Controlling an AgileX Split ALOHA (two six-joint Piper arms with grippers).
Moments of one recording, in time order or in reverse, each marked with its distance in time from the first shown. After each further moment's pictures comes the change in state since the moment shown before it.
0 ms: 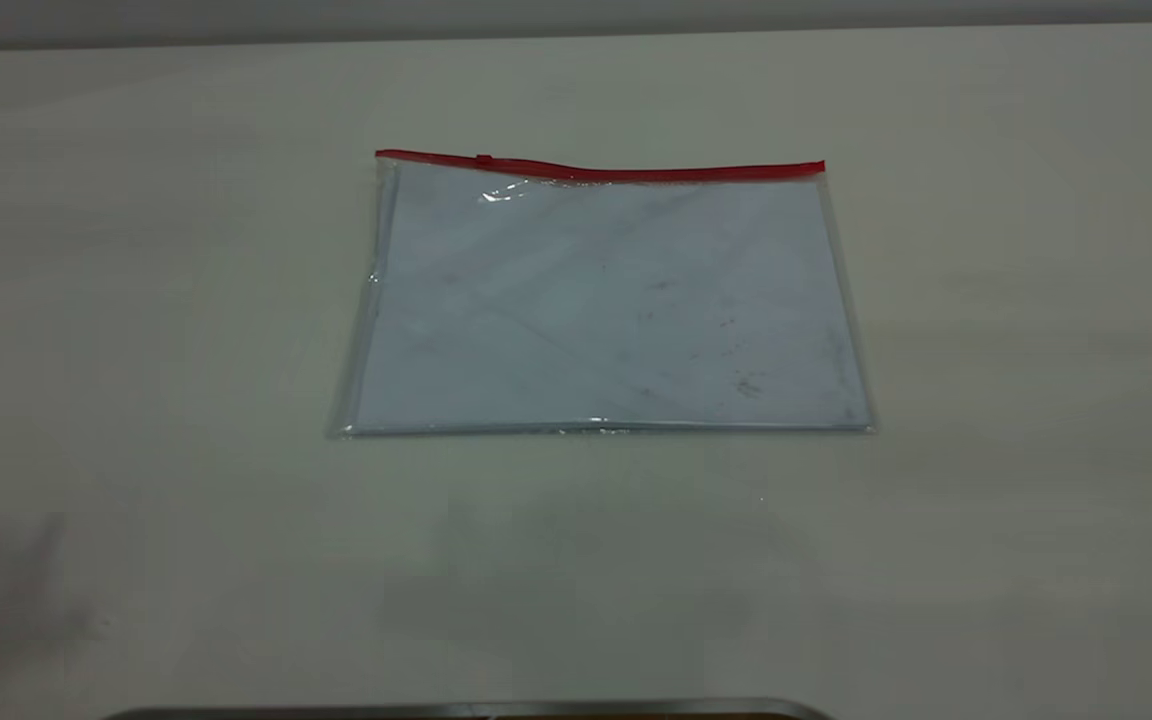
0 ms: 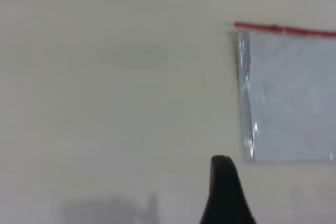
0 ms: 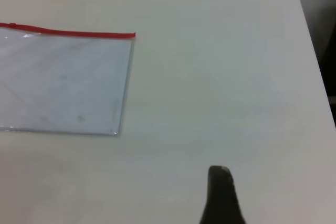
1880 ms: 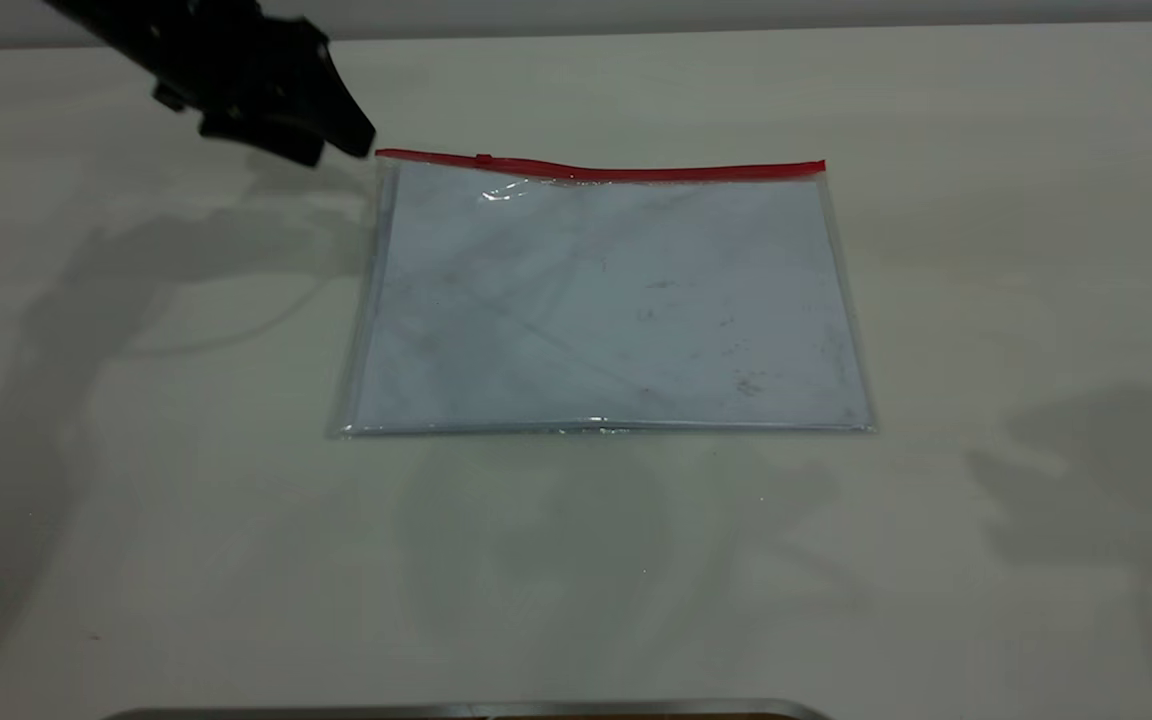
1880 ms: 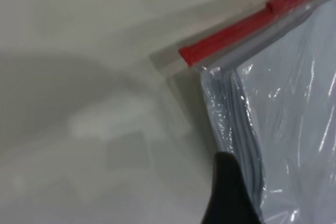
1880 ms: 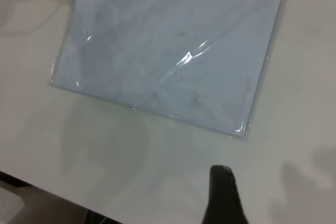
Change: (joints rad) left arm -0.005 1.530 -0.857 -0.789 0.015 1.012; right arm 0.000 1.229 -0.085 0.727 -0.499 -0.737
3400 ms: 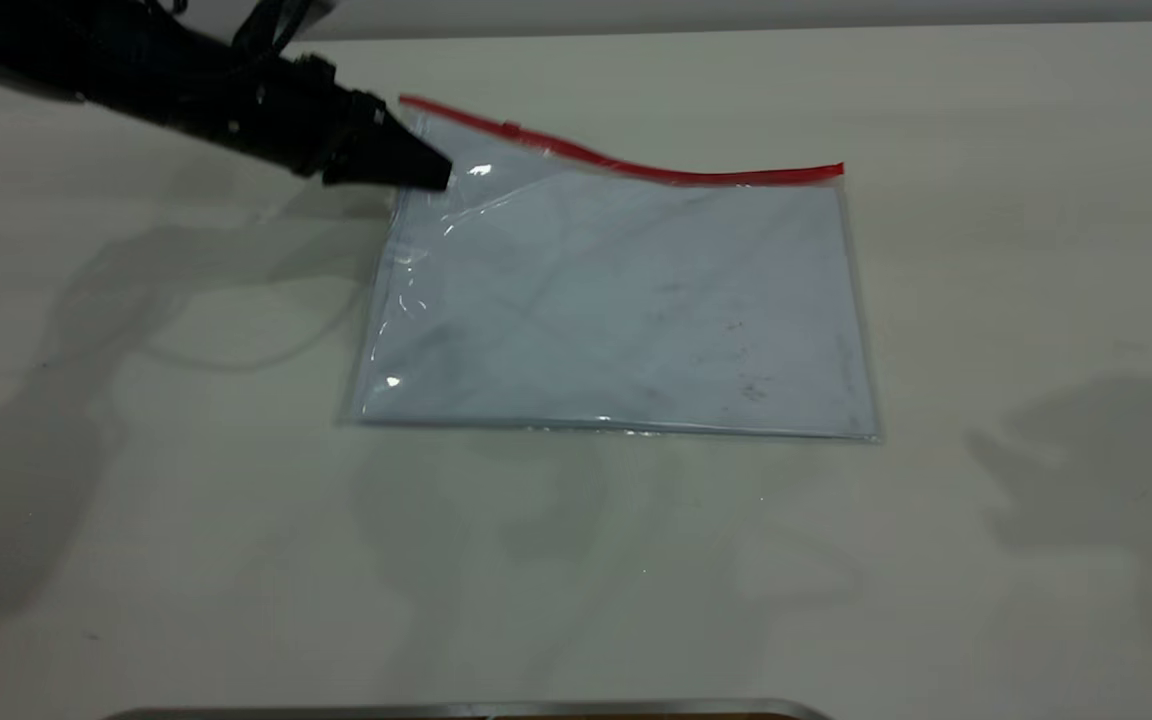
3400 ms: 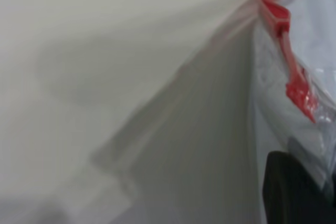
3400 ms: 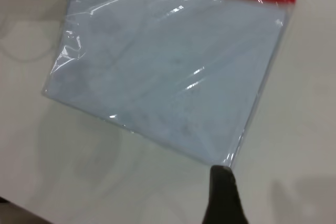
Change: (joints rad) left arm -0.005 0.174 -0.086 -0.440 0.188 0.572; right arm 0.000 0.005 0.000 0.082 -0.057 -0.141
